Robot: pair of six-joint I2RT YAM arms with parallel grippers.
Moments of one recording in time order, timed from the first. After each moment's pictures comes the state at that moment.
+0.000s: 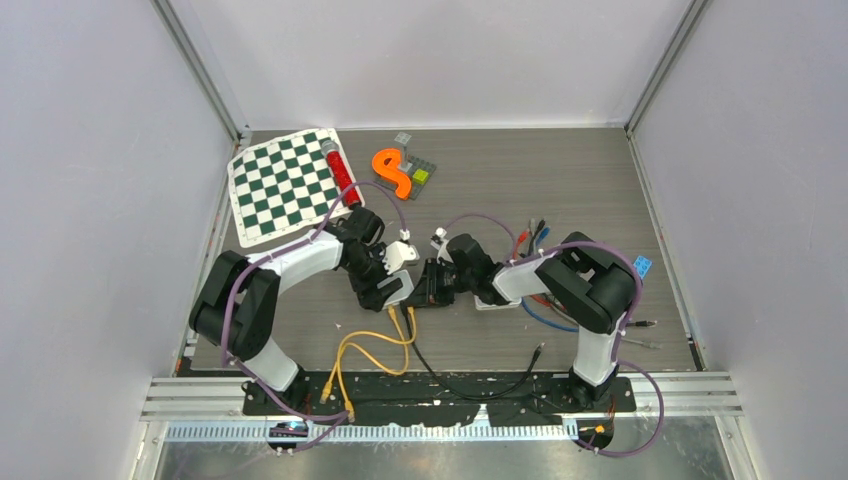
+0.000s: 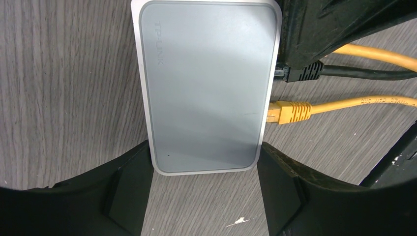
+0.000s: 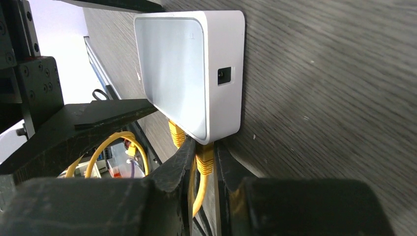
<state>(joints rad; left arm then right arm) -0.49 1.61 0.93 -0.65 0.34 0.65 0.78 1.85 0.75 0.43 -0.52 0.90</state>
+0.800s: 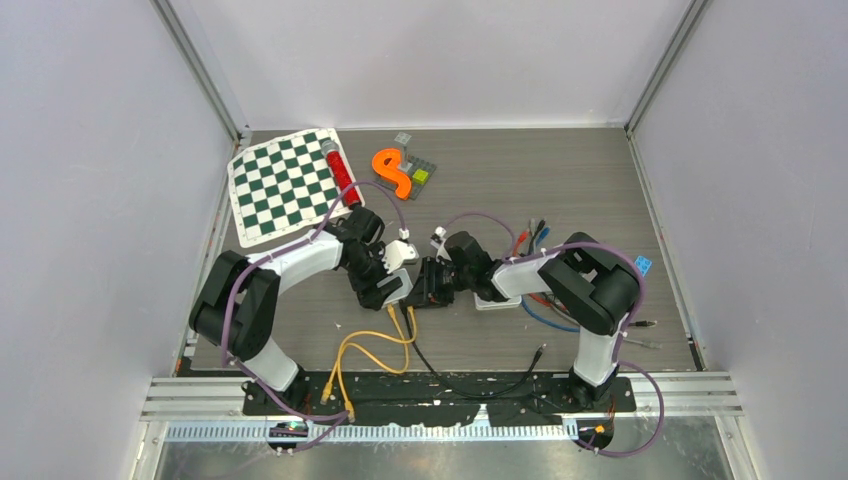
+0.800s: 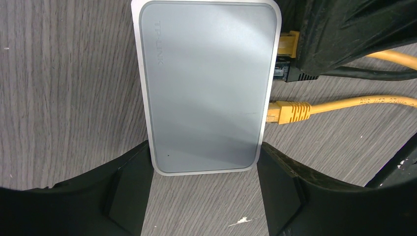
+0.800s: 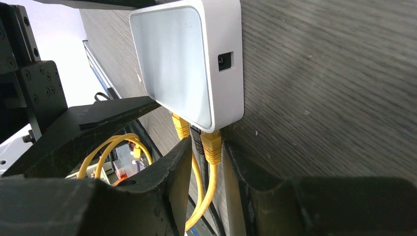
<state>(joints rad) -0.49 1.61 0.93 -0.64 0.32 0.63 0.77 1.84 0.77 0.36 -0.51 0.94</state>
